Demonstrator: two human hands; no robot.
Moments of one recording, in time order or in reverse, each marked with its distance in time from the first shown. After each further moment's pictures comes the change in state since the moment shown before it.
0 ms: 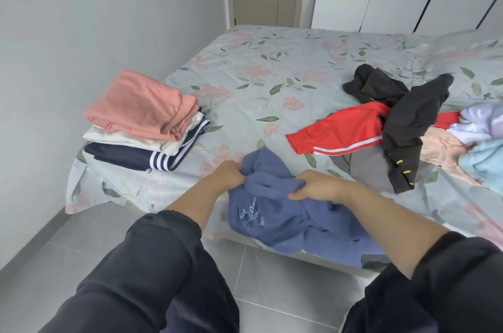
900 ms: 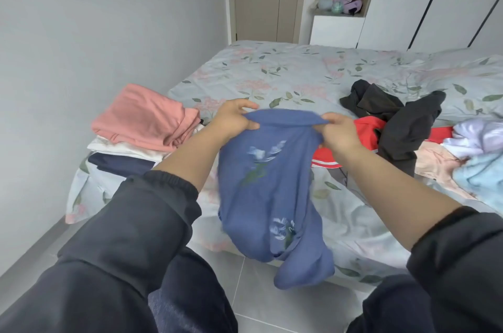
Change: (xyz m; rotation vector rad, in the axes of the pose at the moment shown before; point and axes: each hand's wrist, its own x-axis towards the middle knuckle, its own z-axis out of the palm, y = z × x) left_hand -0.012 0.119 -0.071 -0.221 0.266 0.312; right_hand -0.006 -0.069 -0.078 0.681 0.787 -0.148
